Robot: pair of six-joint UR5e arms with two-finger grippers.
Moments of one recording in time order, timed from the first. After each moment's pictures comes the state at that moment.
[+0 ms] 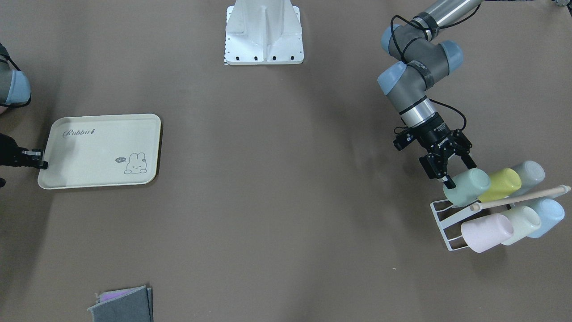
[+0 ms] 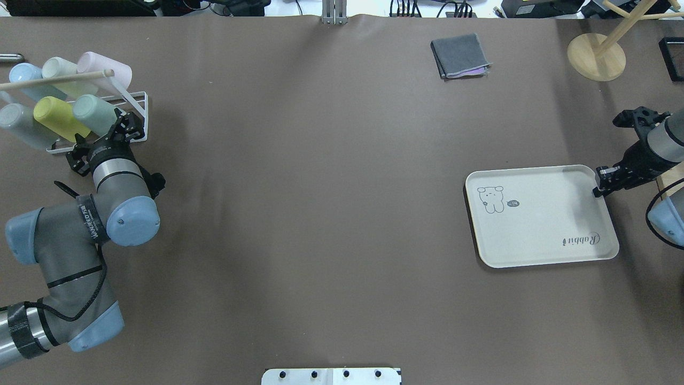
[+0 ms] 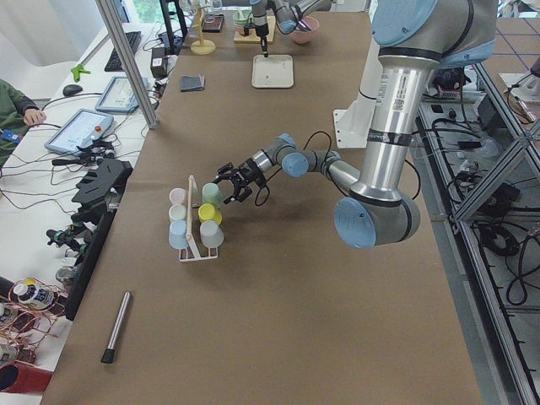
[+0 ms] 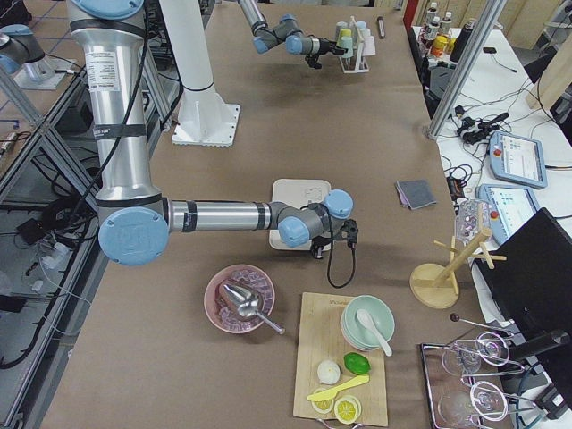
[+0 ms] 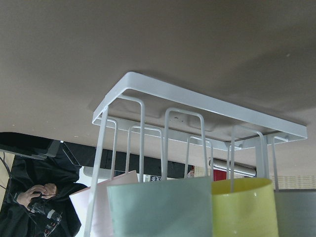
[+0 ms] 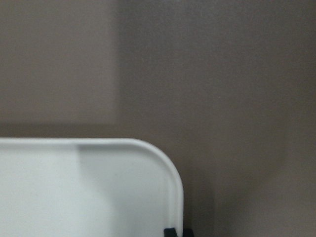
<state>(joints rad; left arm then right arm) -0.52 -1.79 -1.67 -1.64 -0.70 1.14 1.07 -1.50 1.44 -1.14 2.38 0.58</state>
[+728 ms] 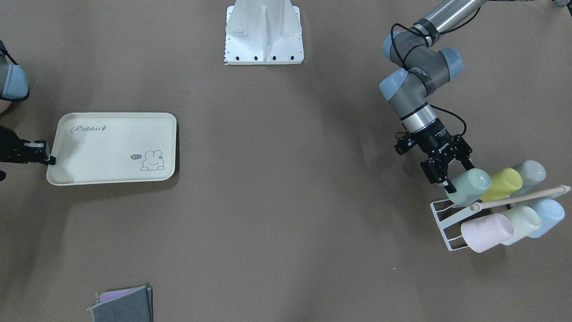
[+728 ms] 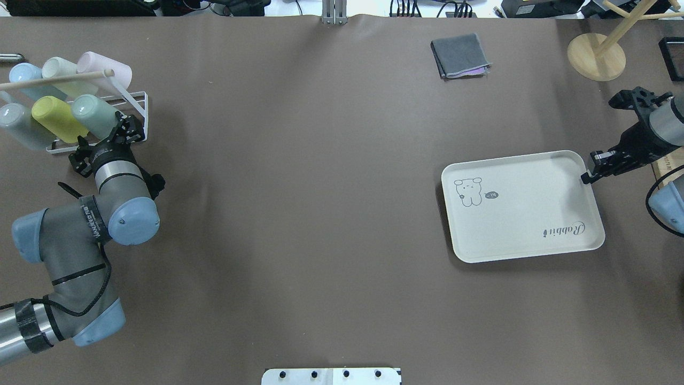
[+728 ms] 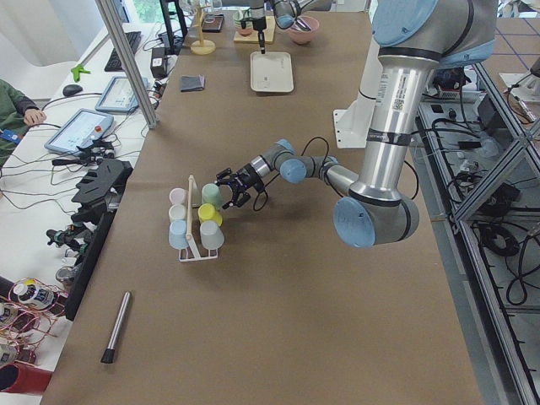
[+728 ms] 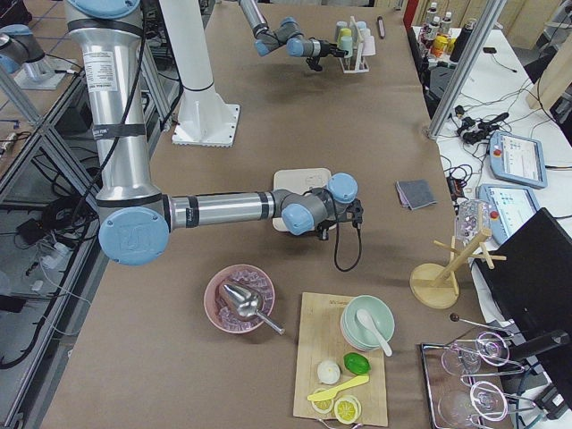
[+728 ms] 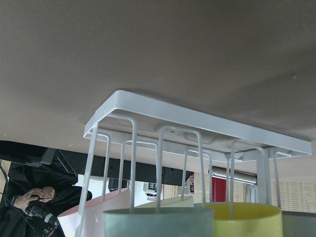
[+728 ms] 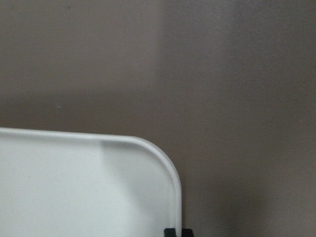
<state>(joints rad) -0.53 -1.80 -1.62 -1.69 -0.70 1.14 1.10 -1.47 1.55 -1.16 2.49 0.57</state>
